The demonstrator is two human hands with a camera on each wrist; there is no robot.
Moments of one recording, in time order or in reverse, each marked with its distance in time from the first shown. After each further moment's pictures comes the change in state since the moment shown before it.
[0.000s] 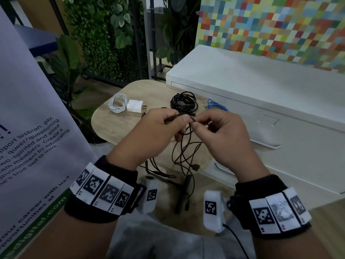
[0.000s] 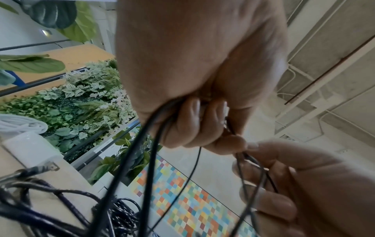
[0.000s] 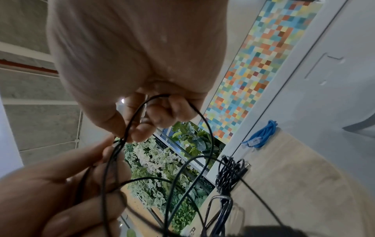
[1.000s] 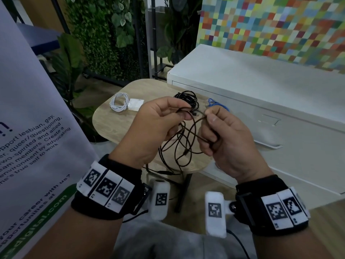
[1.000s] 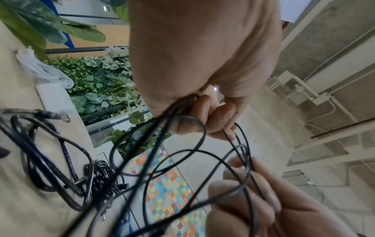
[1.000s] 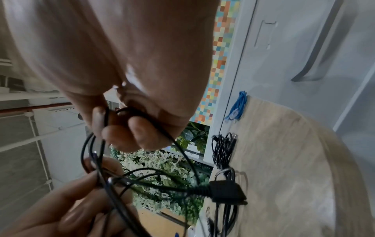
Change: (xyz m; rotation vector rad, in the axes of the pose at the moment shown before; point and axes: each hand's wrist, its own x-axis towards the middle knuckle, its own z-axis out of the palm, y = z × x) left_hand -0.001 0.007 0.008 -0.491 0.102 -0.006; right_hand -0.007 0.006 0.000 0.836 -0.170 0.242
